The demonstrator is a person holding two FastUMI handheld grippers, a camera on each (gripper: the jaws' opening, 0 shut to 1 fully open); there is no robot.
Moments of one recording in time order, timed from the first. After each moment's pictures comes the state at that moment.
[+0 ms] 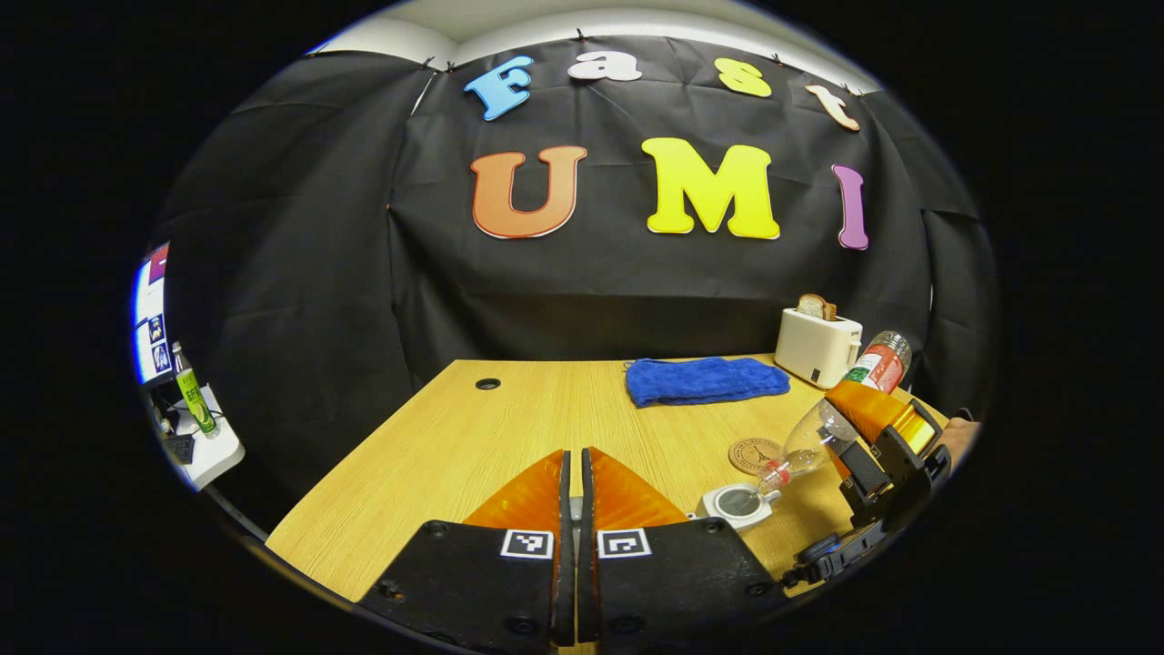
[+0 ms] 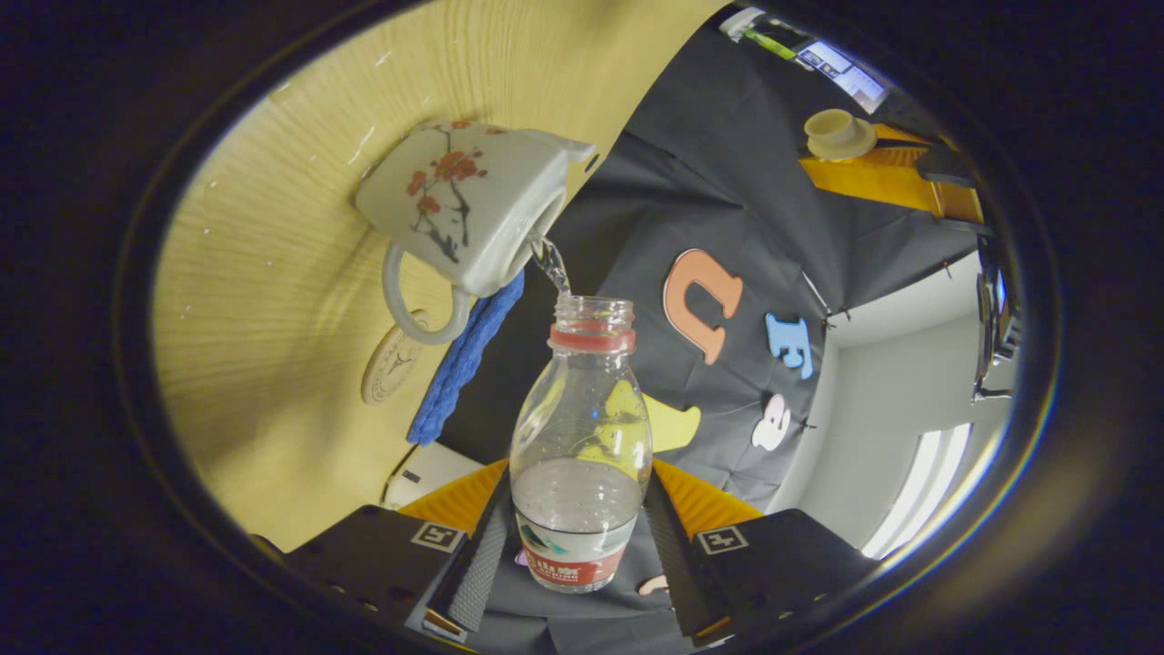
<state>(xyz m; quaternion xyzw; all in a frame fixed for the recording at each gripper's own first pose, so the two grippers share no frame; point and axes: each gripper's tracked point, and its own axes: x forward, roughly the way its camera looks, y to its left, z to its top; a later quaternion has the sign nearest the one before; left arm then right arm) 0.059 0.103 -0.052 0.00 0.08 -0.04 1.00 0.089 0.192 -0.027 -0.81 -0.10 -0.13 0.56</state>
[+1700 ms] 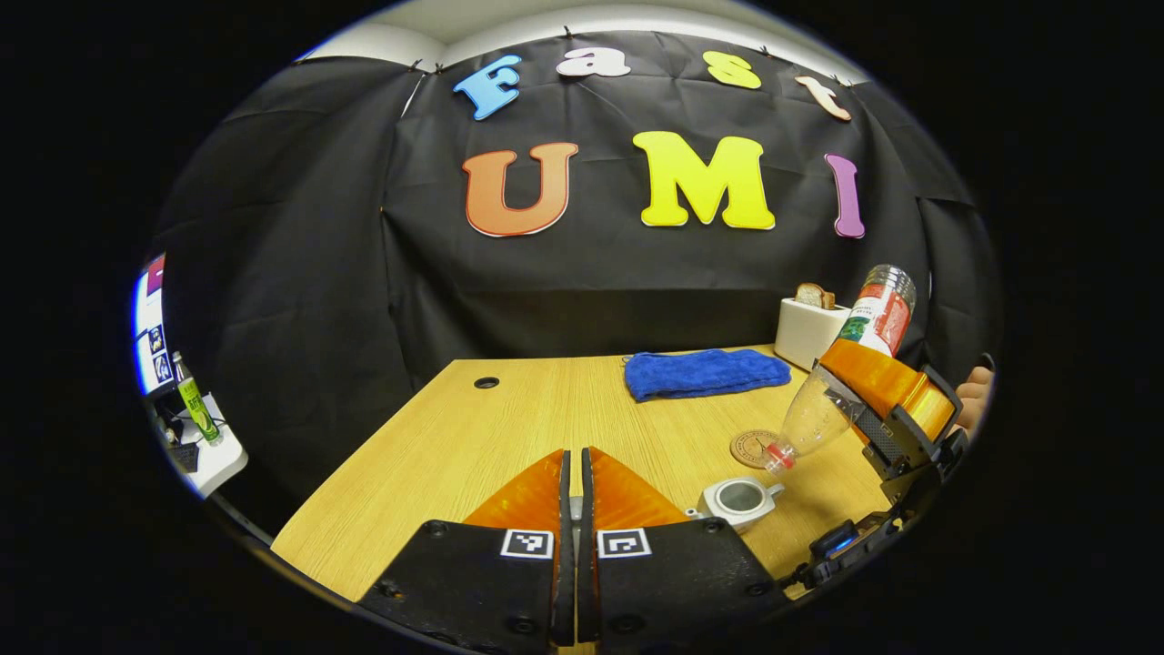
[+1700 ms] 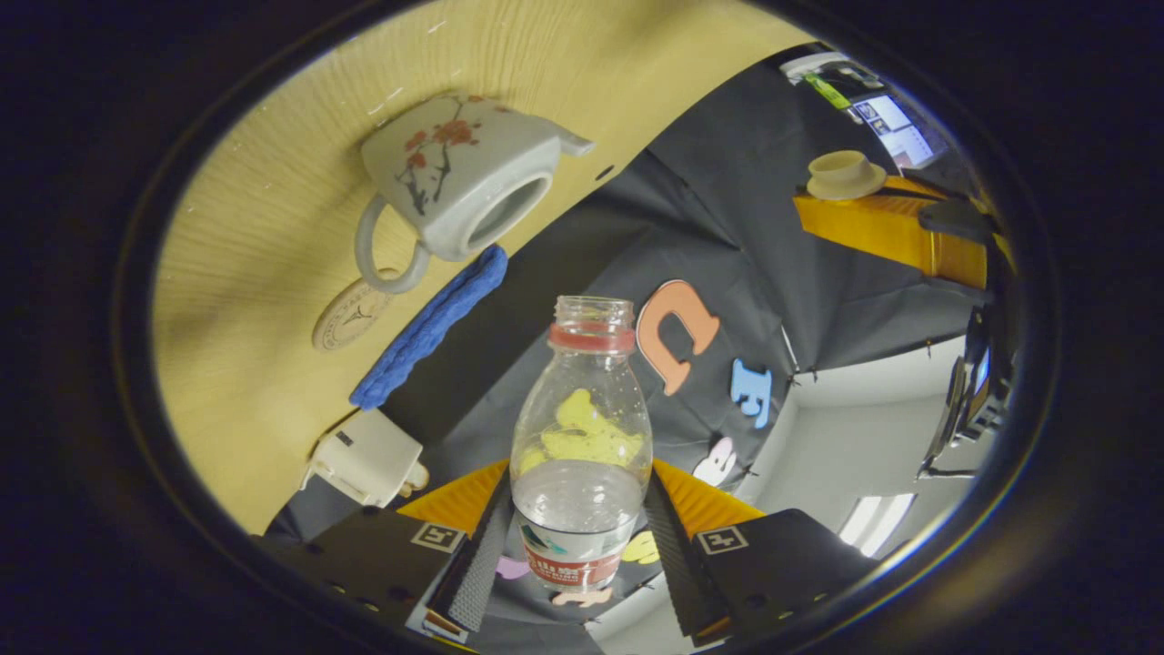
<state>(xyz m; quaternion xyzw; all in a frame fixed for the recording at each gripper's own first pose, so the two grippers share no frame) 0.059 0.096 -0.057 0.01 0.08 -0.05 1.00 0.081 0.214 0.014 -0.87 -0.14 -0.15 0.46</state>
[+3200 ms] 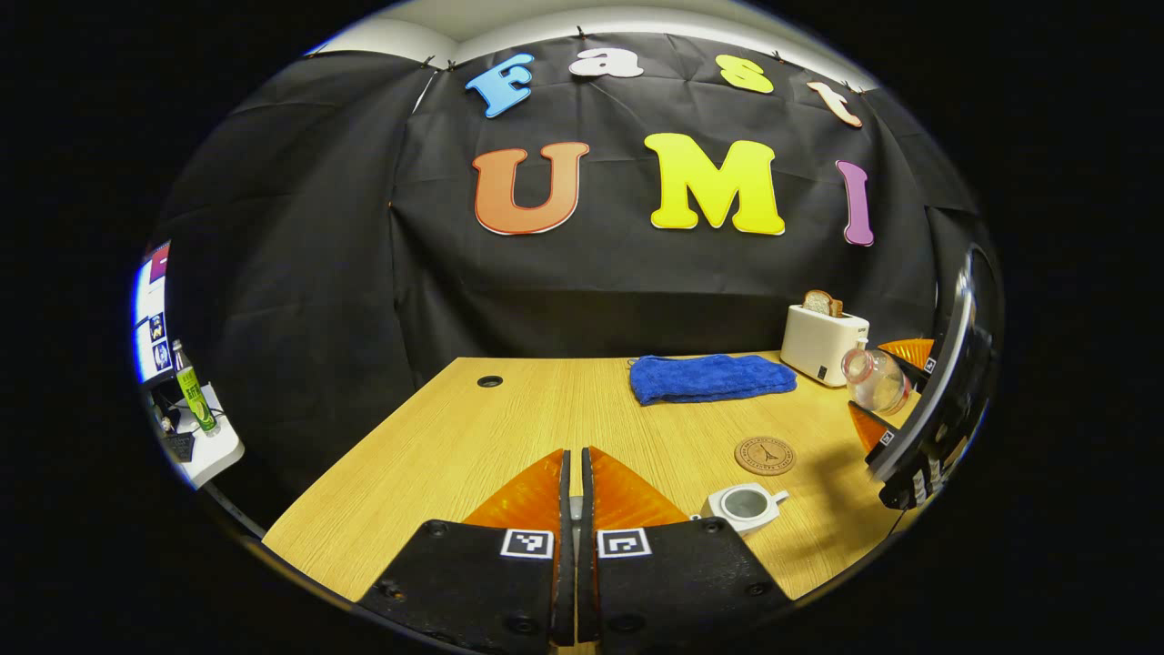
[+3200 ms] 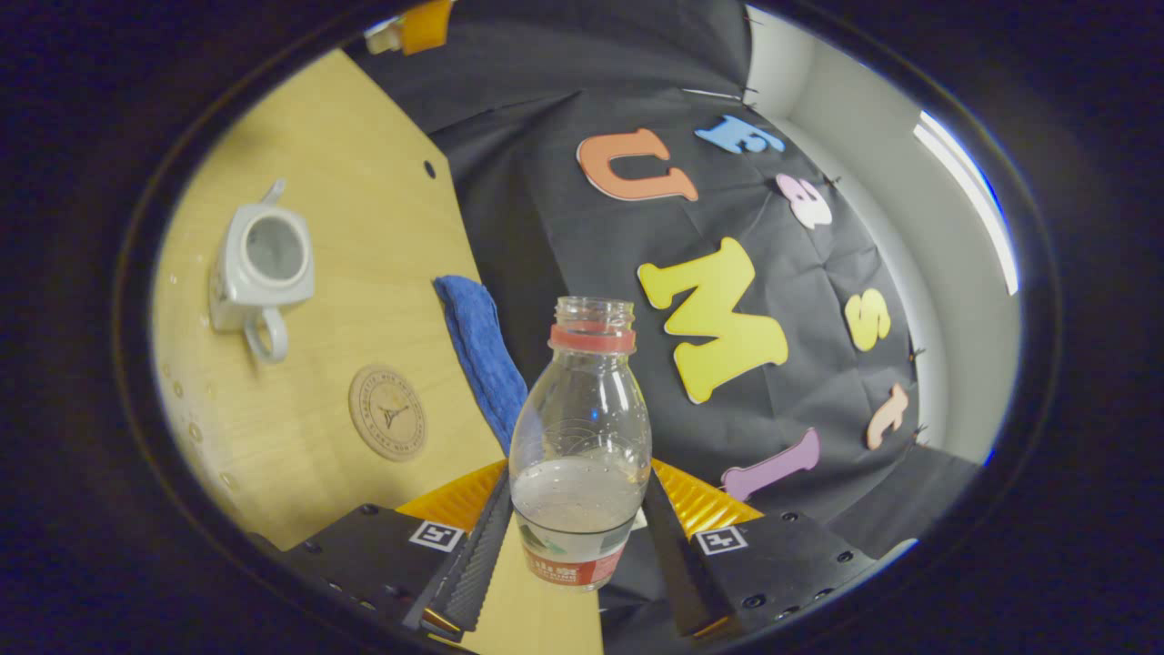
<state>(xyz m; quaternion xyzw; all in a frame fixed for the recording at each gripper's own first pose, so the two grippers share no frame) 0.066 0.099 -0.056 0.00 0.08 -0.04 1.00 0.124 0.120 -0.030 -0.45 0.01 -0.04 0.89</state>
